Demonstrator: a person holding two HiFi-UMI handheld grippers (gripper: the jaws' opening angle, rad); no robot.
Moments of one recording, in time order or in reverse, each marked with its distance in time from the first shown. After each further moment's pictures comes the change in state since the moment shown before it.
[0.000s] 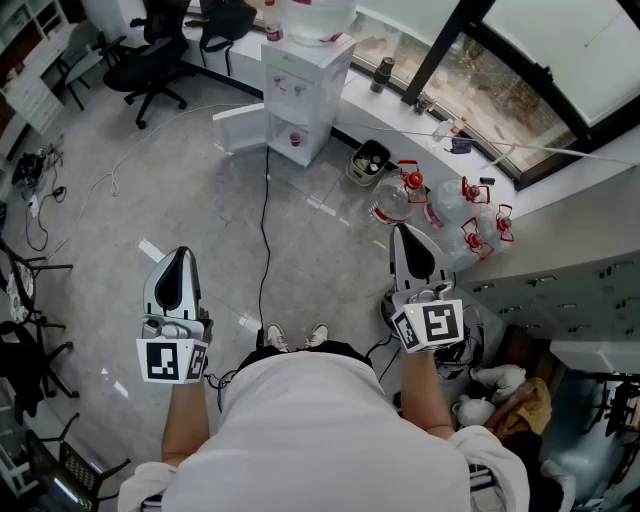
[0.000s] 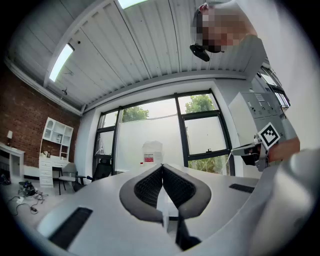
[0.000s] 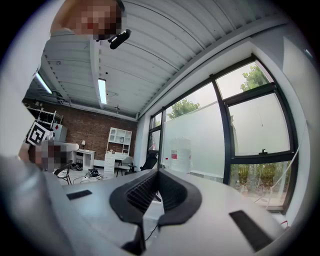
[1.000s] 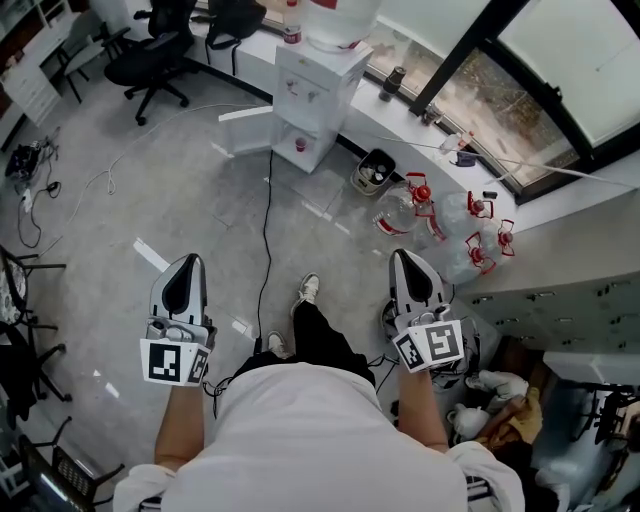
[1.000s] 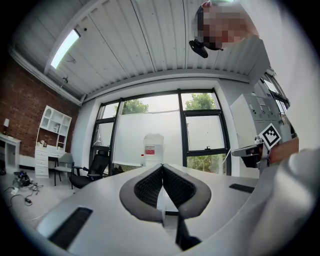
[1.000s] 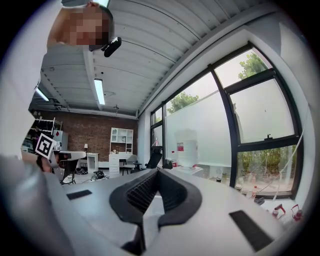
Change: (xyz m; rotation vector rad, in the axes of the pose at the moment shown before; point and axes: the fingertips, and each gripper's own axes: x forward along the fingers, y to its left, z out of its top) left arm 0.011 0.052 -0.042 -0.060 0.053 -0.050; right arm 0.028 0.046 -0.031 0.090 0.053 0.031
